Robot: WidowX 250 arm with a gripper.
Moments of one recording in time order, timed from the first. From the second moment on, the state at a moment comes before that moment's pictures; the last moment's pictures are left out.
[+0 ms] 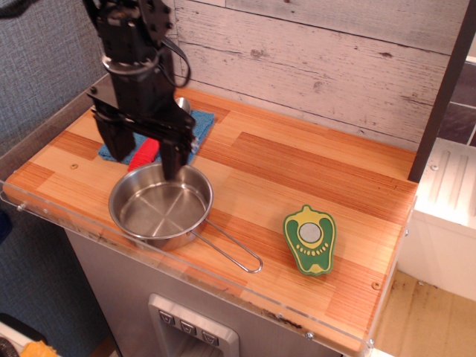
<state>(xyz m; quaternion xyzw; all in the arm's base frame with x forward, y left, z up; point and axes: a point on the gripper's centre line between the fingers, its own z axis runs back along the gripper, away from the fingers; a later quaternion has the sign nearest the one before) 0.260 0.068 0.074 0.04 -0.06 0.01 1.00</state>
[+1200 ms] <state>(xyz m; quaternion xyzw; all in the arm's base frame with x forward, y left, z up) 0.313 0.119 0.034 0.04 -0.02 0.06 1.00</state>
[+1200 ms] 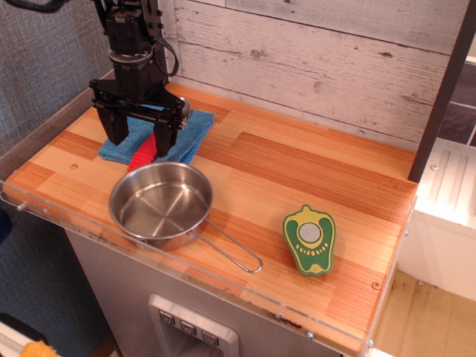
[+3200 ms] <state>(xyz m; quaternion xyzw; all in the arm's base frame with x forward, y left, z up) 0.323 0.125 0.018 0.06 -0.01 0.06 1.00</state>
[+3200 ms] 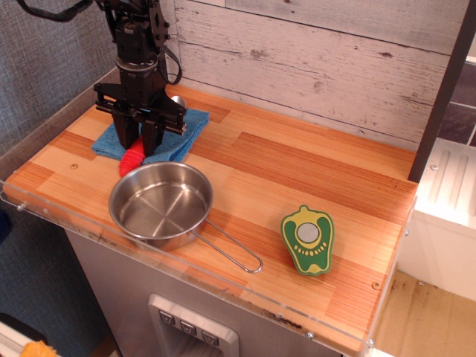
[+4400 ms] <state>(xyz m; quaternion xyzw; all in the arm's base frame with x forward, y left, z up) 0.321 0.067 0.082 0.03 -0.08 0.03 1.00</state>
